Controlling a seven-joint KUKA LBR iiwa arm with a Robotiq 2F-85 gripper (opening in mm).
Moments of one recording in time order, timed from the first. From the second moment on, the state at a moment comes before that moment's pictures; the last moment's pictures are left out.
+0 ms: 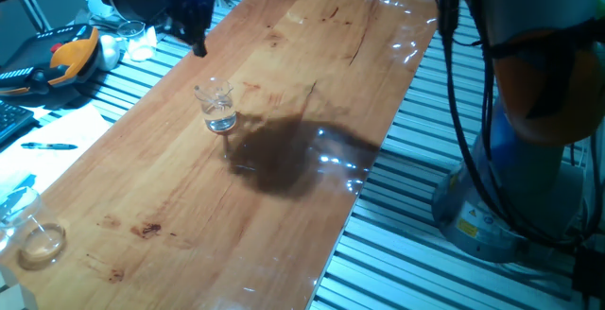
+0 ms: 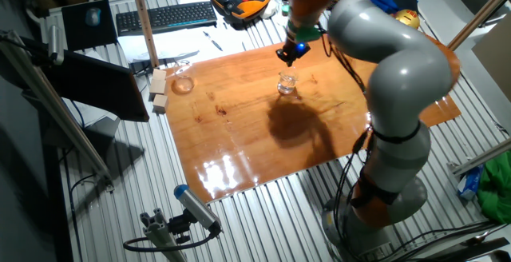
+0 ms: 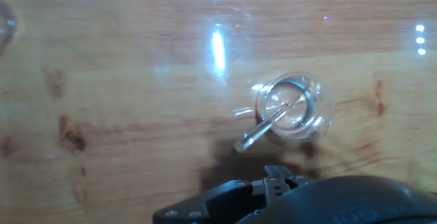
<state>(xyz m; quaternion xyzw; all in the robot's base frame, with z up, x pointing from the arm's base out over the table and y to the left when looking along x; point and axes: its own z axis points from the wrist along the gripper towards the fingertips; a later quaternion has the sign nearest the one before) 0.569 0.063 0.265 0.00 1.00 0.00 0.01</state>
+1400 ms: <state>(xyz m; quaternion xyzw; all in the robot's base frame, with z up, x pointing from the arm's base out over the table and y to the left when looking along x) 0.549 0.053 0.274 -0.02 1.00 0.01 0.01</state>
